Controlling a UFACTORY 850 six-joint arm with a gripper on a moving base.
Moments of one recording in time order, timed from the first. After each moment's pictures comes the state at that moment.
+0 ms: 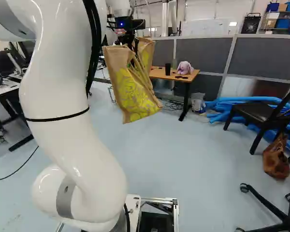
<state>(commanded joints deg) 0.0 -14.5 -98.0 -2.4 -80.8 0.0</state>
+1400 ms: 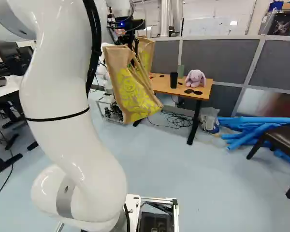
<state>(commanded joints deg) 0.0 -14.5 -98.0 -2.4 -80.8 0.0</state>
